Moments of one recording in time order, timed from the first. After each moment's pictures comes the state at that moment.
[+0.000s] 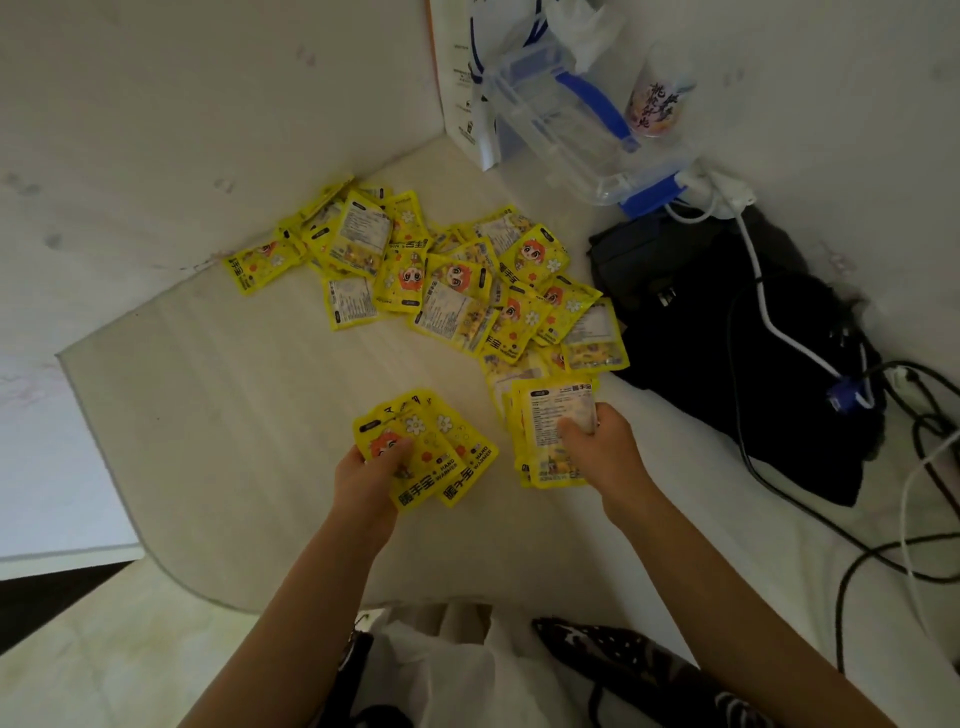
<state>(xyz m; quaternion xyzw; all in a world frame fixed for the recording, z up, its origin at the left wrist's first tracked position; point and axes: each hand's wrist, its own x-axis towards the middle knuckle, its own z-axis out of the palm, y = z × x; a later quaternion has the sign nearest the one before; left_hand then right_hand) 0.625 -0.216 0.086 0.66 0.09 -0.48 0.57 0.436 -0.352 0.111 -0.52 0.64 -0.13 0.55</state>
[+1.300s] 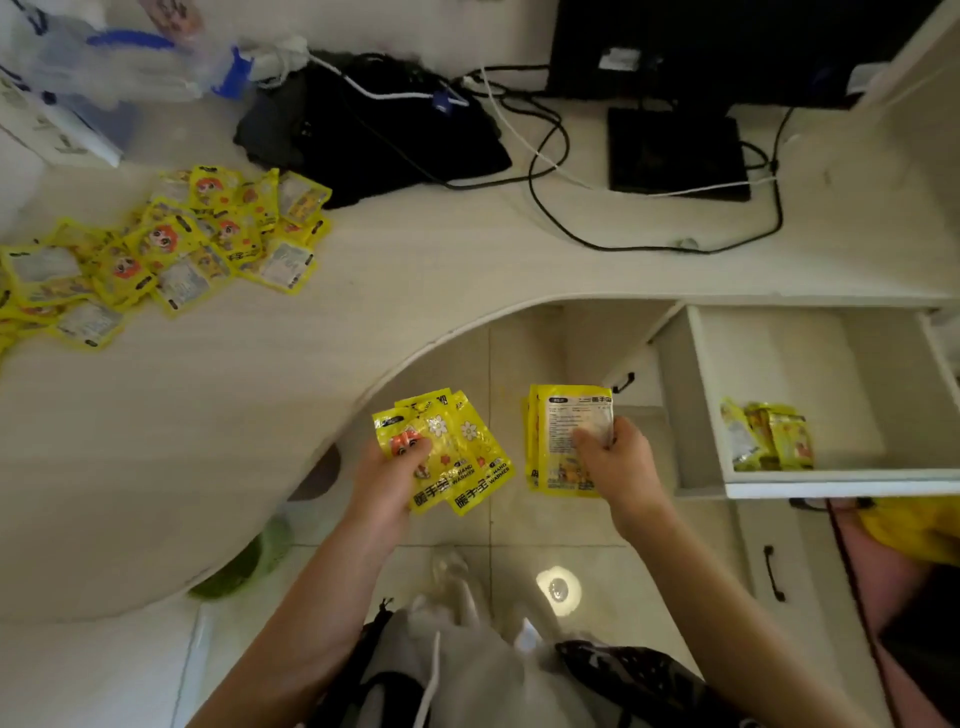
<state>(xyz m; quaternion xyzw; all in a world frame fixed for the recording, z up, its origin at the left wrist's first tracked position) 0.508 -0.004 0.098 0.63 -0.26 -0.67 0.29 0.297 0.074 0.126 -0.16 0.78 -0.42 0.44</state>
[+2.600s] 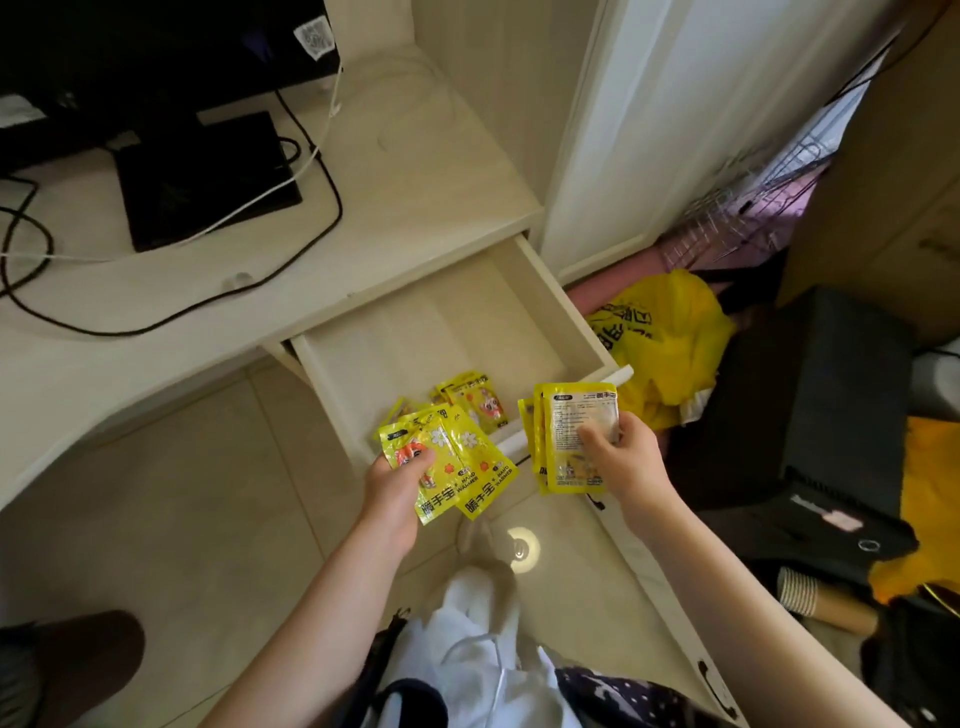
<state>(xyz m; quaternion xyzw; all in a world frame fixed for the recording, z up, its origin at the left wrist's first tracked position) 0.052 0.160 0.056 0.60 -0.35 -0.72 0.07 -0.097 0.326 0.104 0.05 0.82 -0.49 0.30</state>
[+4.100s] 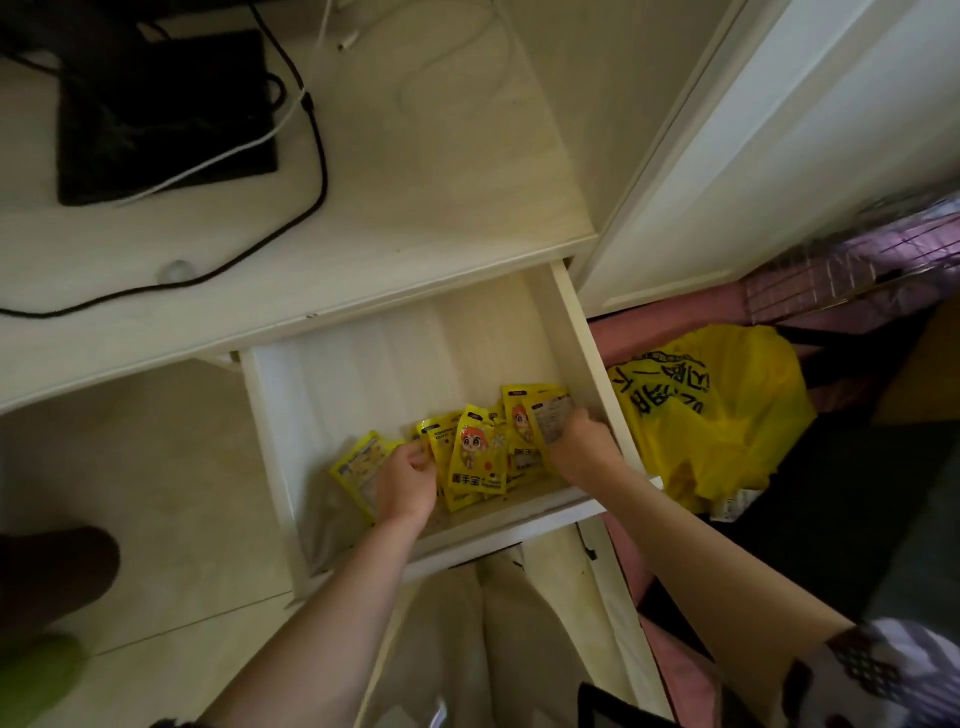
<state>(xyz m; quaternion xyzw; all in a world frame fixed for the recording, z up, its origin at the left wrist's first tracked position) -0.075 0.130 -0.066 0.68 -0.58 -0.45 -0.03 -0.255 0.217 -0.028 -0.18 0.88 -0.03 0.43</state>
